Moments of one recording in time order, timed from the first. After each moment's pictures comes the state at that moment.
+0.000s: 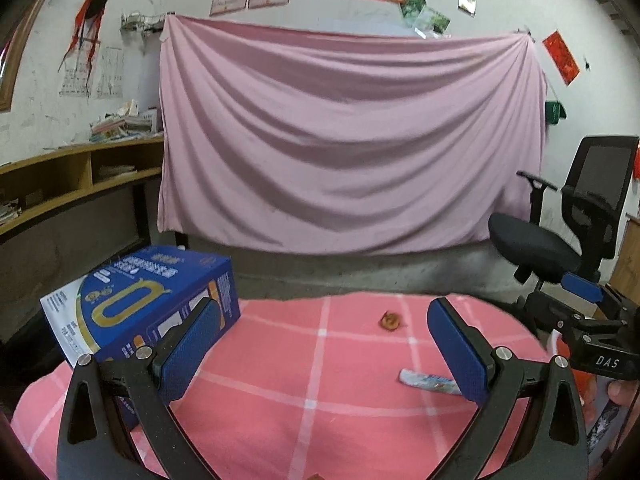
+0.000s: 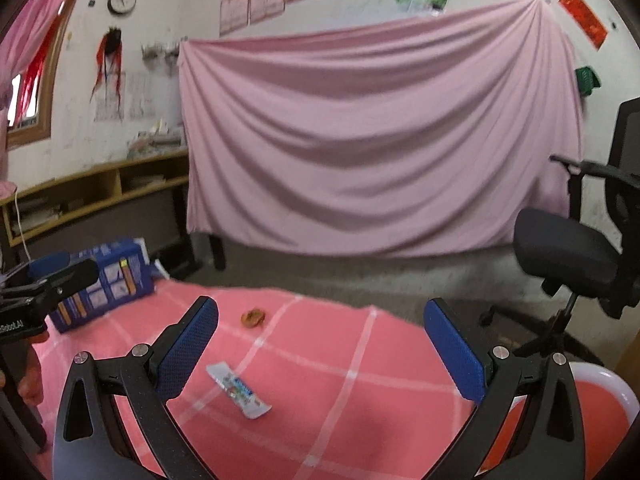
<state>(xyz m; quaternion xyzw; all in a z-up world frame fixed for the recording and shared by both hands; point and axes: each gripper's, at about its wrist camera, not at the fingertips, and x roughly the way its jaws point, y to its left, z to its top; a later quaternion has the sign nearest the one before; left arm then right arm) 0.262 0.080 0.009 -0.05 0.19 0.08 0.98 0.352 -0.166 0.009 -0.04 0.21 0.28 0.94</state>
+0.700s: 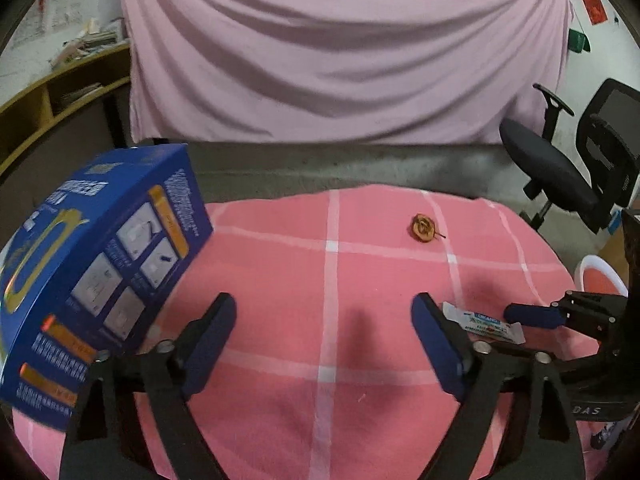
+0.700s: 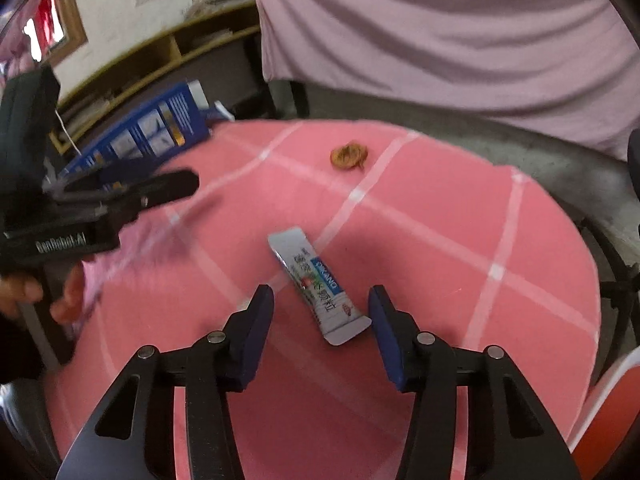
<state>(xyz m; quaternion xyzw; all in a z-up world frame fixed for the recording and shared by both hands) 0.346 0.098 -0.044 -0.06 0.40 0.04 0.92 0.381 -0.104 -0.058 -0.12 0.45 0.40 0.79</state>
